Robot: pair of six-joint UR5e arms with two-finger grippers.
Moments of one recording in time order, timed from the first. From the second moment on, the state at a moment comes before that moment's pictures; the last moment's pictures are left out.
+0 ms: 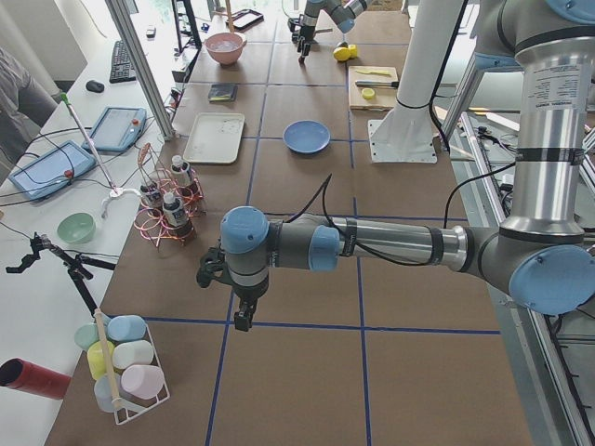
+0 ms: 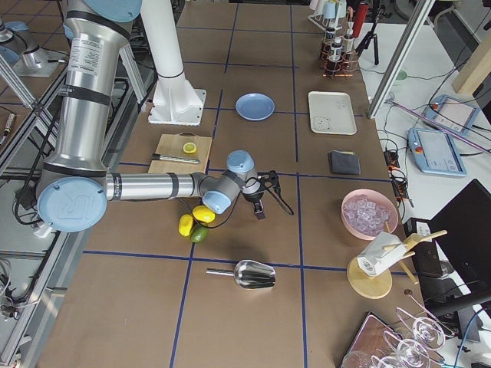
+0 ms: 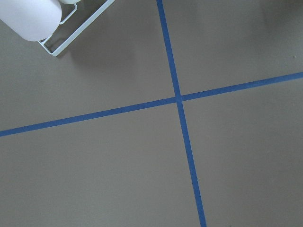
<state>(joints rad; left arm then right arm) -1.60 -1.55 -1.67 -1.56 -2.31 0.17 0.87 -1.77 1.68 -0.72 1.94 0.71</state>
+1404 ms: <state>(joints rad) -1.60 -1.55 -1.68 -1.56 -2.31 0.17 0.78 -1.39 1.85 -1.14 1.93 1.00</state>
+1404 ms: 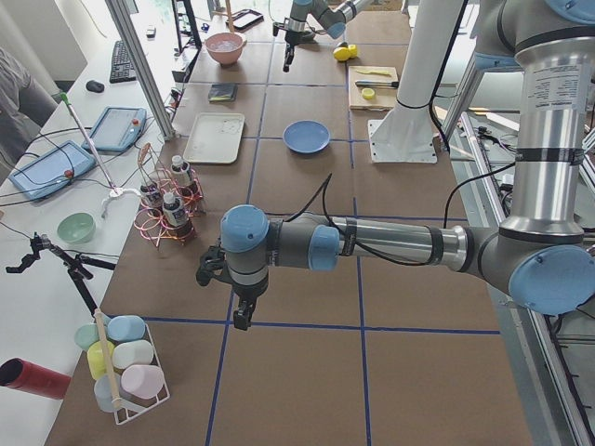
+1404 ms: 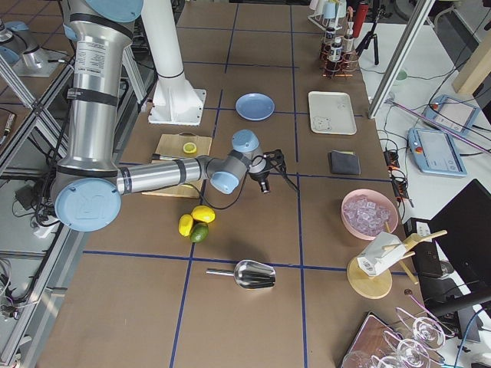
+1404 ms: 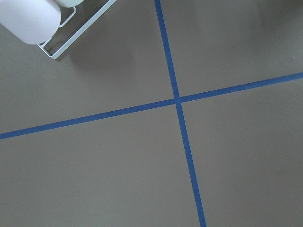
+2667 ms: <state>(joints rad) -1.60 -1.55 -1.68 -1.56 -2.31 0.17 0.36 -0.79 1.53 -1.50 1.60 1.40</state>
